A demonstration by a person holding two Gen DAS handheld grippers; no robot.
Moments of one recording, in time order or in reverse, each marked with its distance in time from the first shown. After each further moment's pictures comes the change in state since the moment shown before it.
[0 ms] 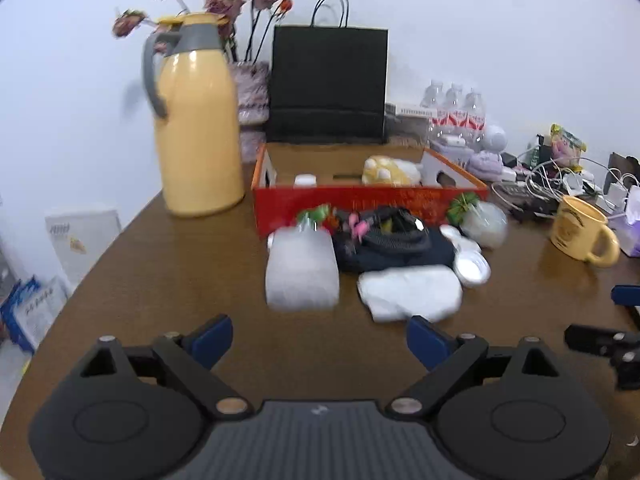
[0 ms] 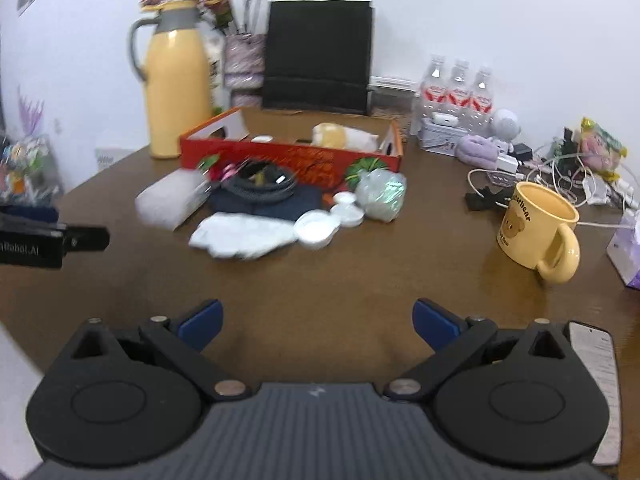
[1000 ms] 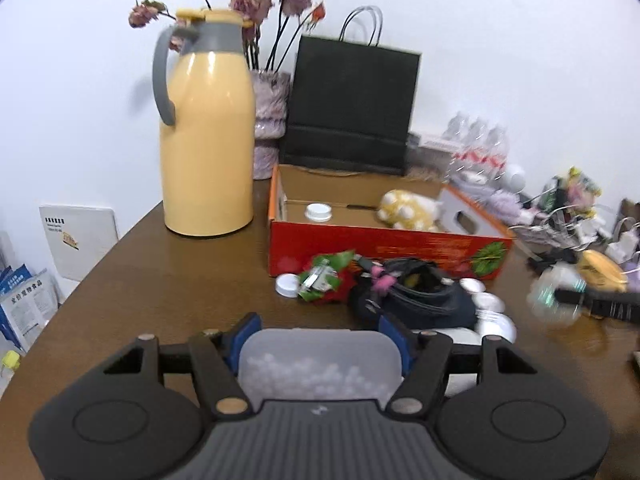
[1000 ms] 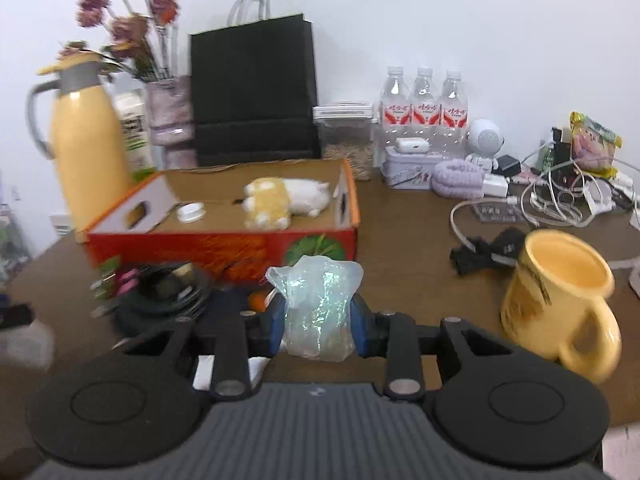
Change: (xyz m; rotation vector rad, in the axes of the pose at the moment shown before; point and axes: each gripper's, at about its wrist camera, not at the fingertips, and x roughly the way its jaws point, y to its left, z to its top) left arm 0.011 0.021 0.019 -0.119 -0.032 -0.029; right arm 0.083 -0.053 0.055 0.120 -0.095 -0.033
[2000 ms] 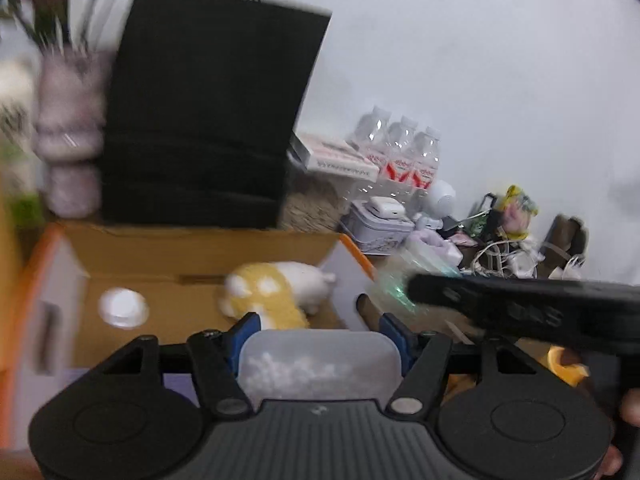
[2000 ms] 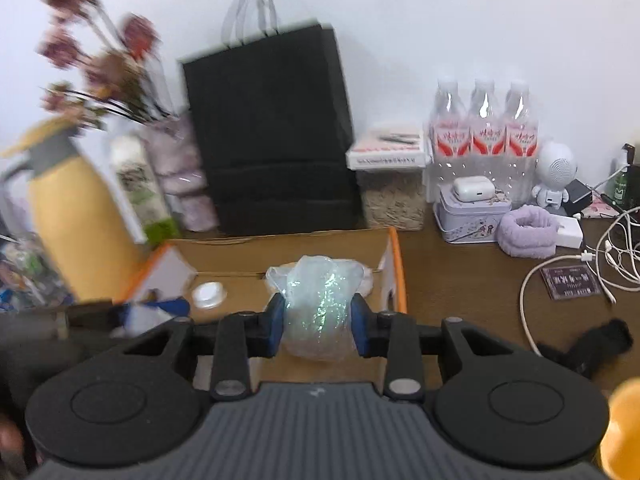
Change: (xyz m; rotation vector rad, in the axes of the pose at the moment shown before) left arm 0.246 -0.086 0.156 -0.022 0.126 -0.377; right arm 0.130 -0.016 0.151 0.047 0.108 0.091
